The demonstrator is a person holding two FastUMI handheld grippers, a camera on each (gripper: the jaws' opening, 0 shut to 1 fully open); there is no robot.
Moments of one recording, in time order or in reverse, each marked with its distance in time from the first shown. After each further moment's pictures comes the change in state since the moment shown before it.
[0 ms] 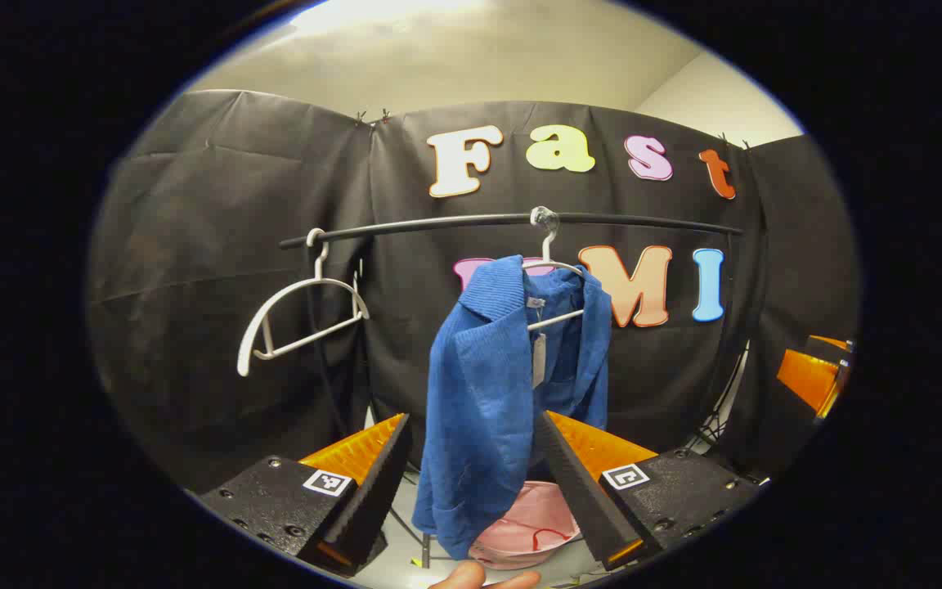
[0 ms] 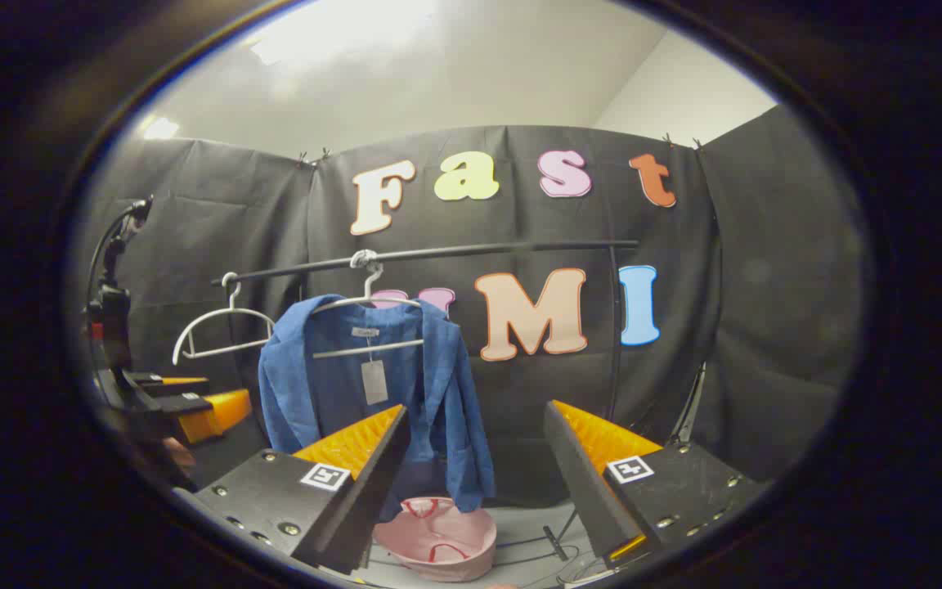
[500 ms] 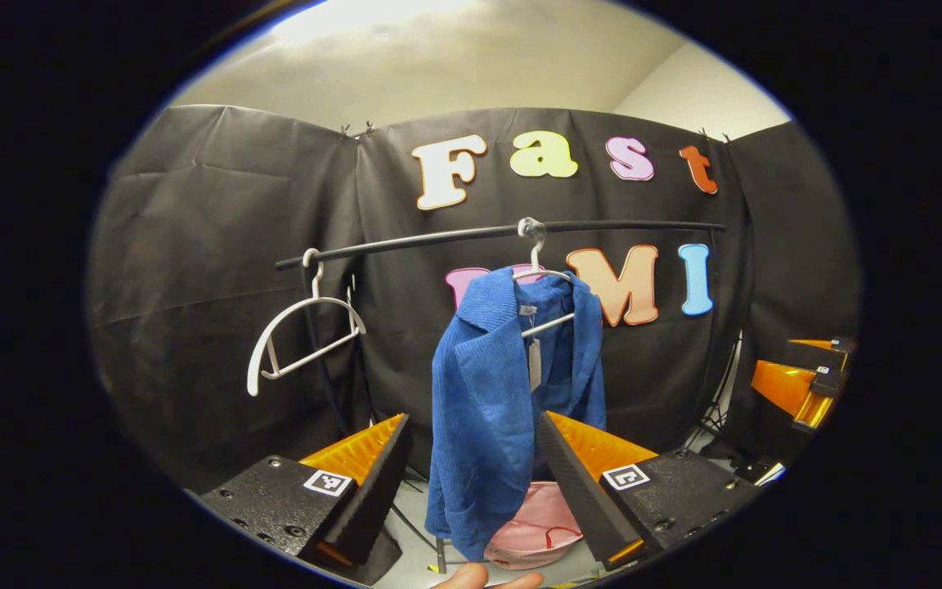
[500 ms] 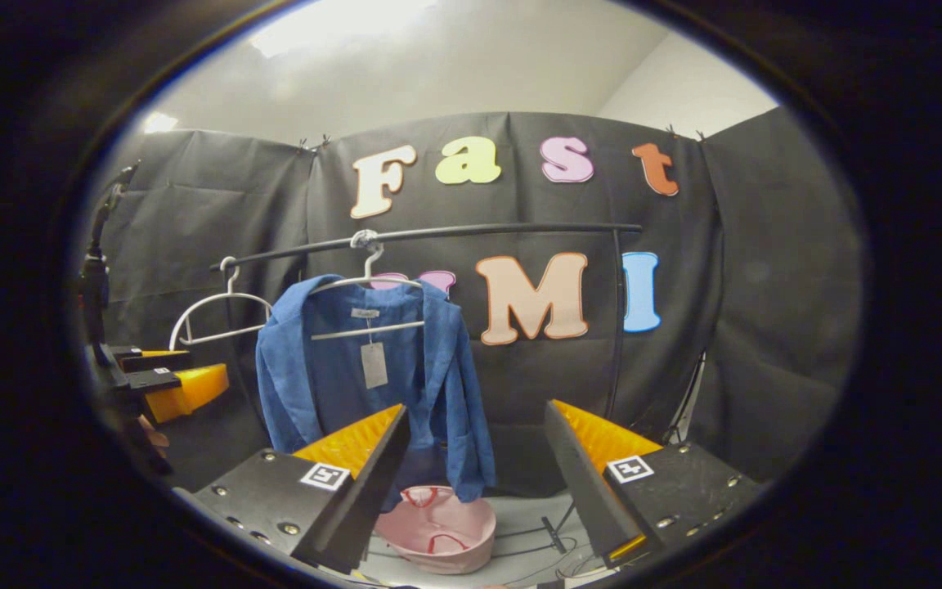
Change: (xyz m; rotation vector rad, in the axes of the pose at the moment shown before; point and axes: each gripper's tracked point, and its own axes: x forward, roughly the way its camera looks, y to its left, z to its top) left arm -0.008 -0.005 0.001 0.056 -0.010 -0.057; right arm 0.010 0.002 -0.019 -0.014 0.051 -0.013
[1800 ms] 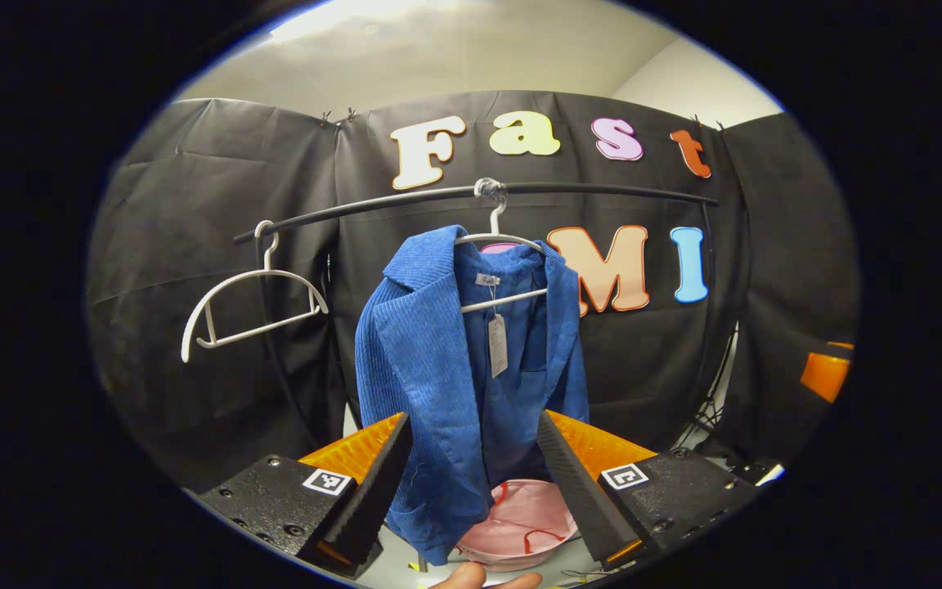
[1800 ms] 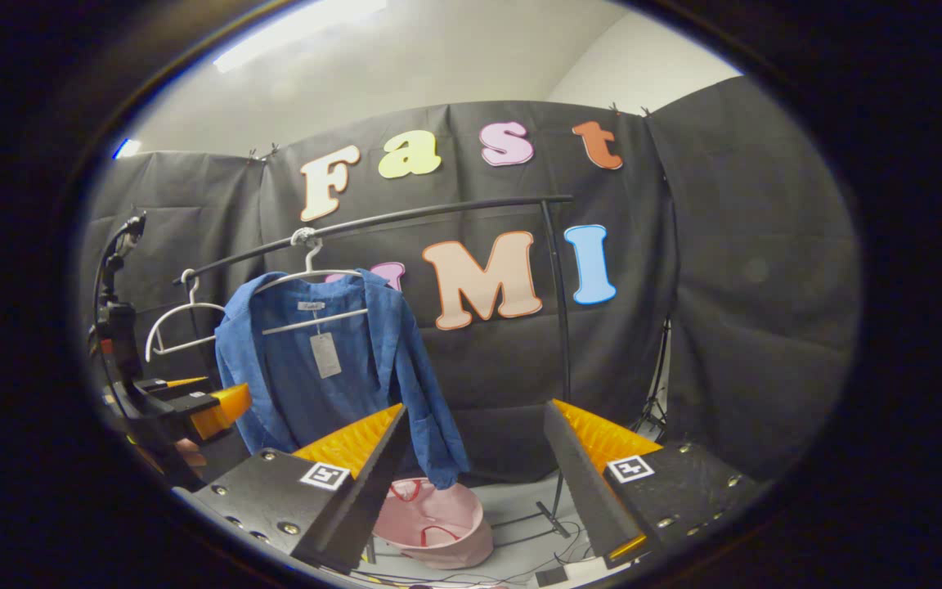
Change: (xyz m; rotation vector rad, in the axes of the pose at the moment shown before) left arm 0.054 -0.051 -0.039 0.010 0.024 0.007; right arm -0.023 -0.072 -0.031 0.122 0.023 -0.129
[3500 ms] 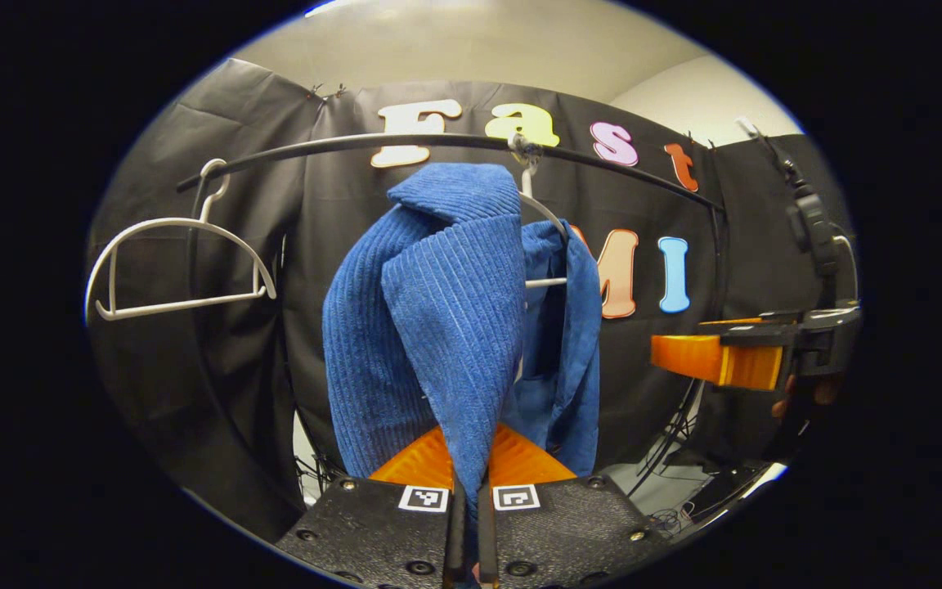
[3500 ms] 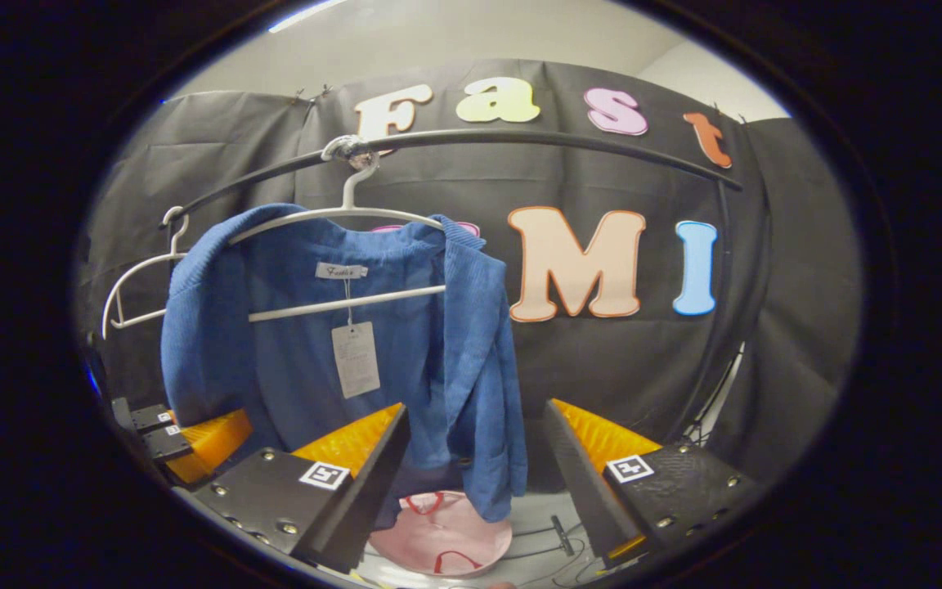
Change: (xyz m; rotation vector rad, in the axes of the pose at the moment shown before) left arm 0.094 0.035 -0.019 -0.082 -0.073 -0.183; right arm 0.207 0.175 -0.017 -0.151 0.084 0.172
